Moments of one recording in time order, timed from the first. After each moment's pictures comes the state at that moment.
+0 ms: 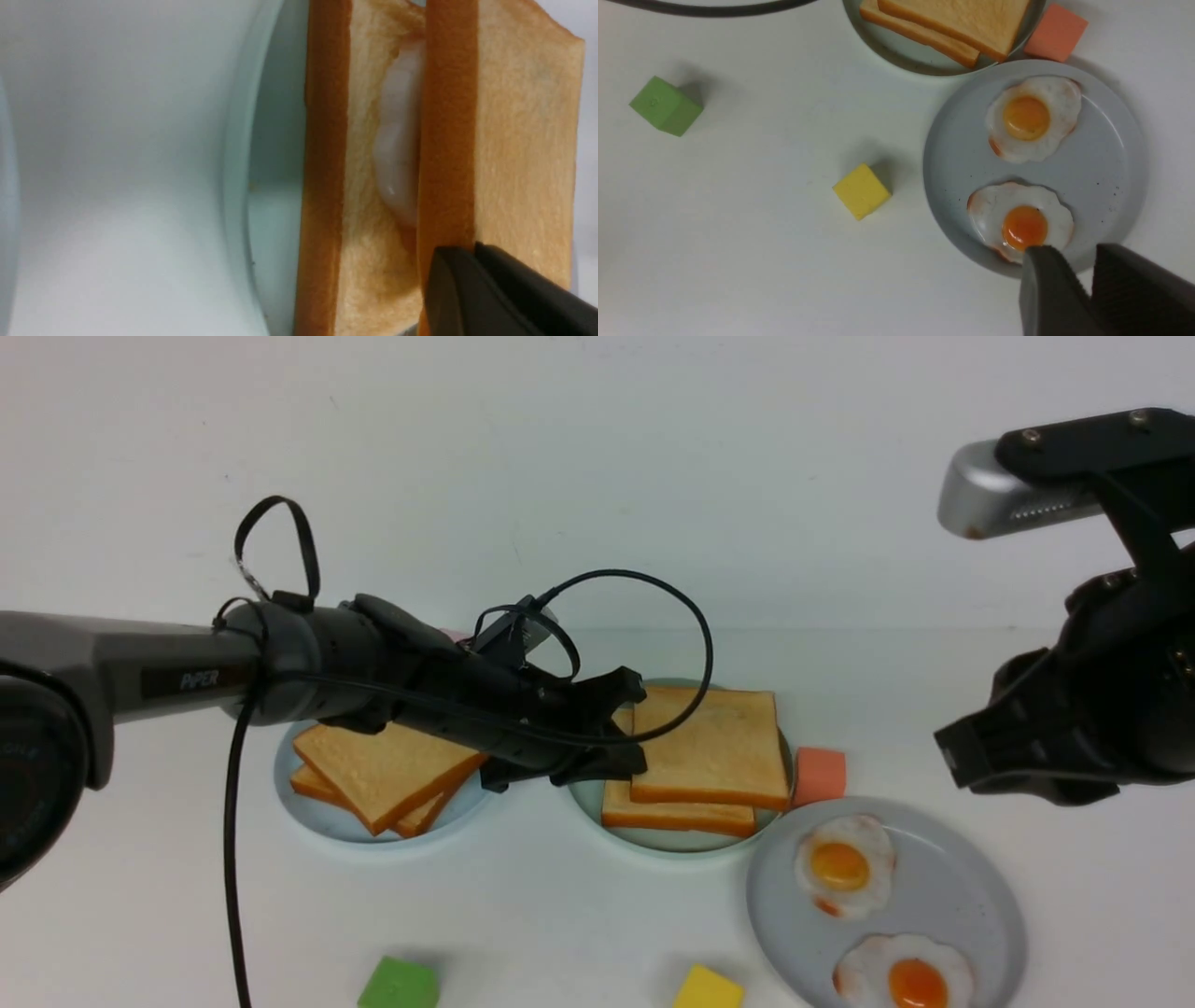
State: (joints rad) right arm 0.63 1.21 -1.25 -0.07 1.13 0.26; left arm -0.35 2.12 -1.40 -1.22 0.55 0.48
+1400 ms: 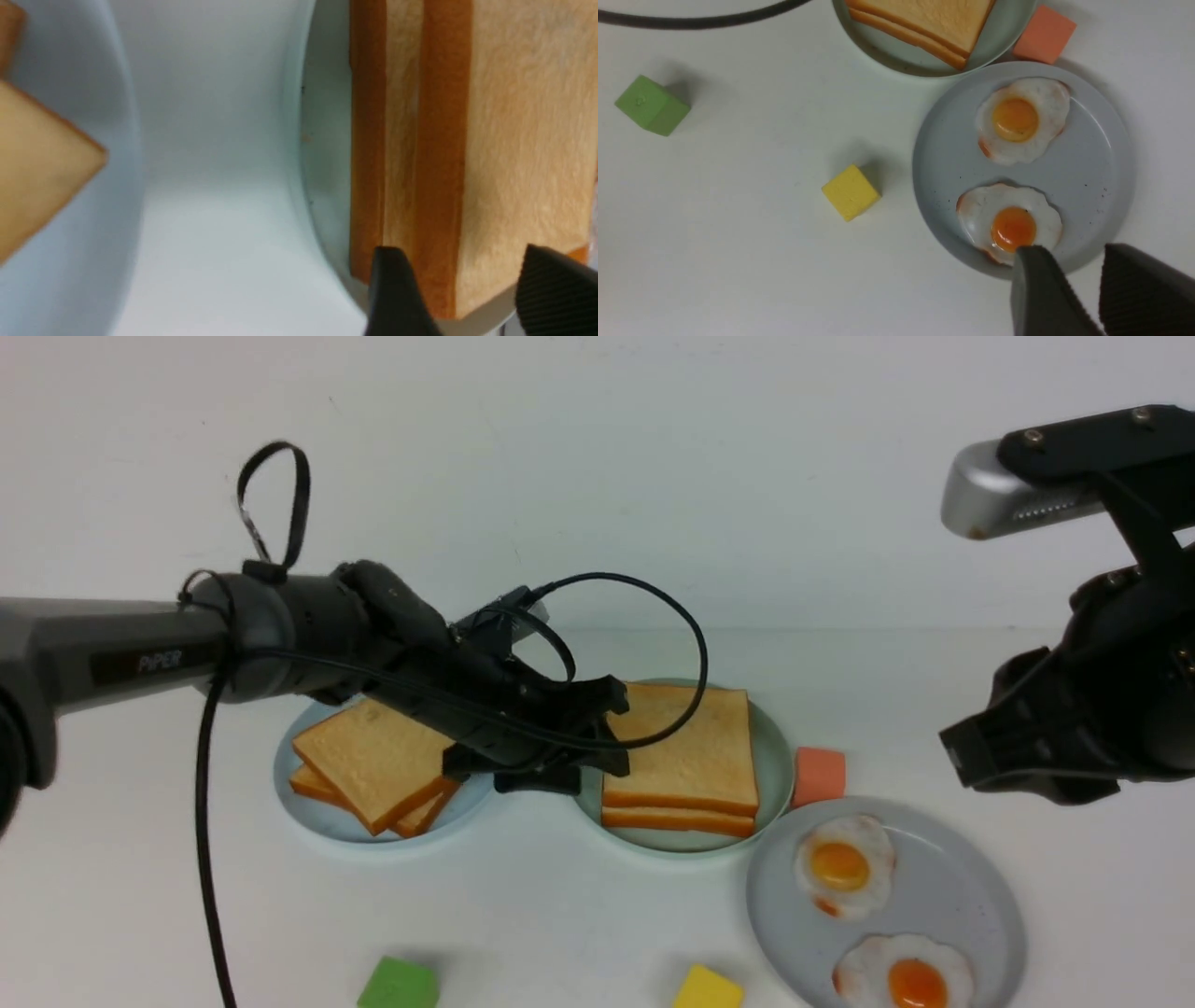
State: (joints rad) right arm 0.63 1.21 -1.25 -0.09 1.13 0.26; left arm -0.35 2.03 -1.40 -0.84 0.58 0.24
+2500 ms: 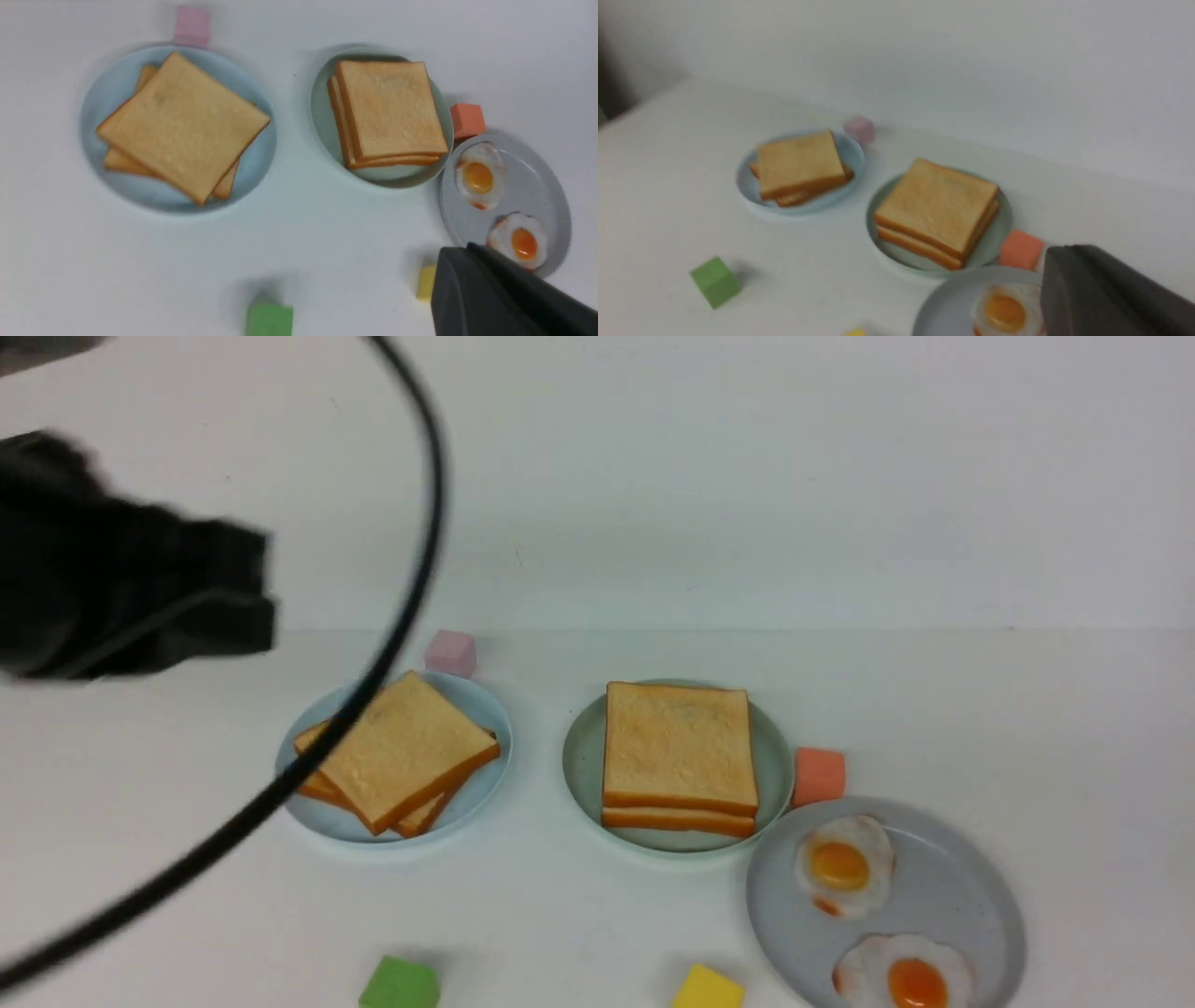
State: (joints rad) right arm 0.63 0.34 -0.49 -0.26 0.42 0.31; left arm -0.33 0.96 -1.12 -0.20 0.89 -0.21
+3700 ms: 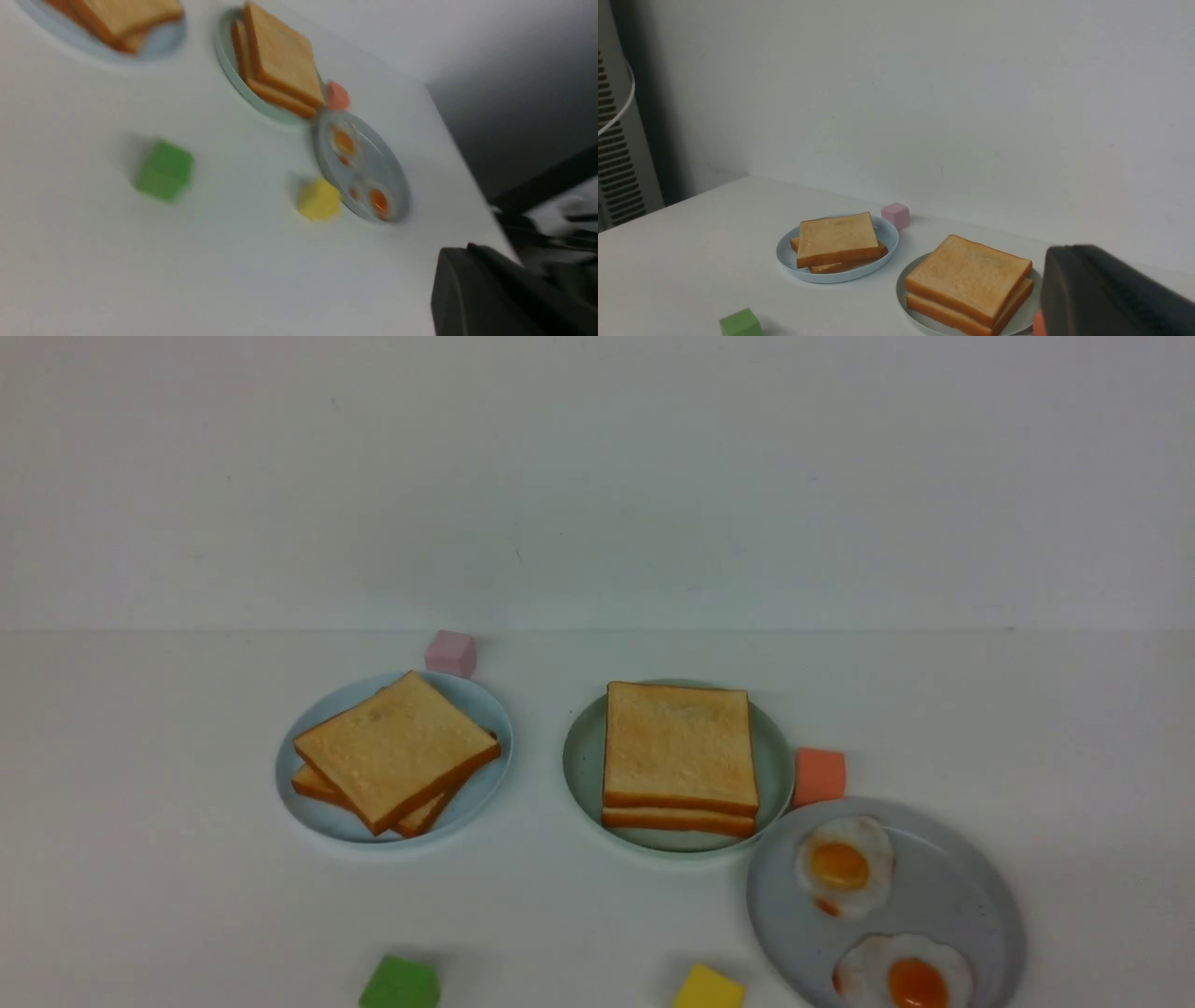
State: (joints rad) right arm 0.63 0.00 -0.18 -0.30 0.19 0.31; left arm -0.33 -0.02 -0.51 -0.28 0.89 -0.41
